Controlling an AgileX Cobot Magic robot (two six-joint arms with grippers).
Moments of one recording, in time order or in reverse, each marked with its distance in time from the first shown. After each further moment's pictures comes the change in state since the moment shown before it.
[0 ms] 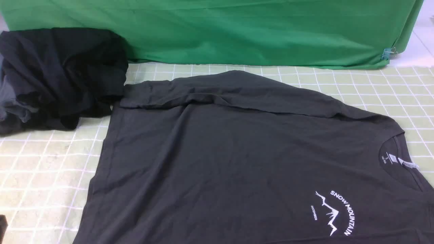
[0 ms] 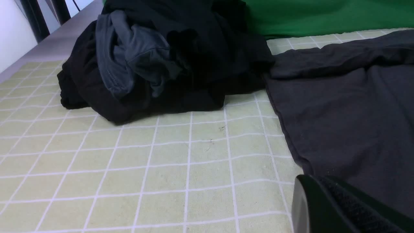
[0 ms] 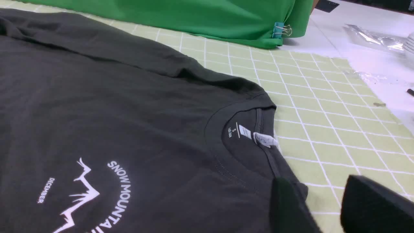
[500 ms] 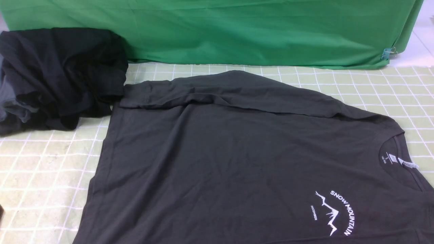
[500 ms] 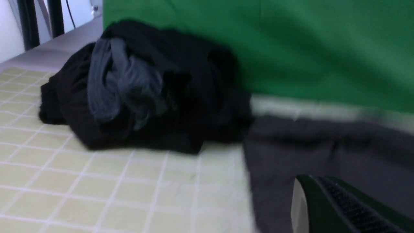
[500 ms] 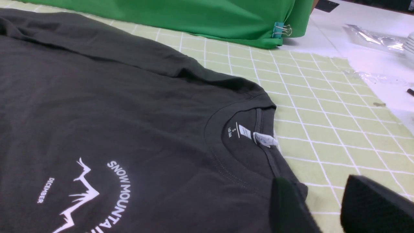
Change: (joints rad) right arm 0.000 0.000 0.000 0.000 0.000 0.000; left arm 0.000 0.000 0.000 -0.234 -0.167 -0.054
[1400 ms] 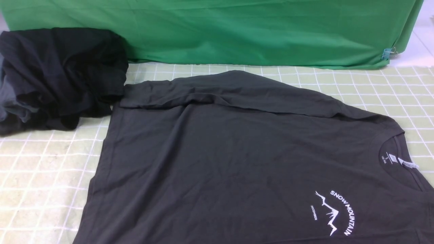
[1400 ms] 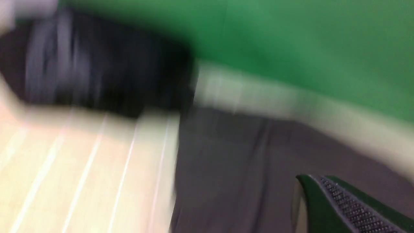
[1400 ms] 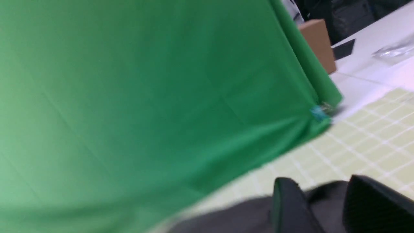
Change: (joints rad) right arm 0.000 0.000 0.000 0.354 -0.386 0.448; left arm 0.000 0.695 -0.829 0.041 0.825 -0.198
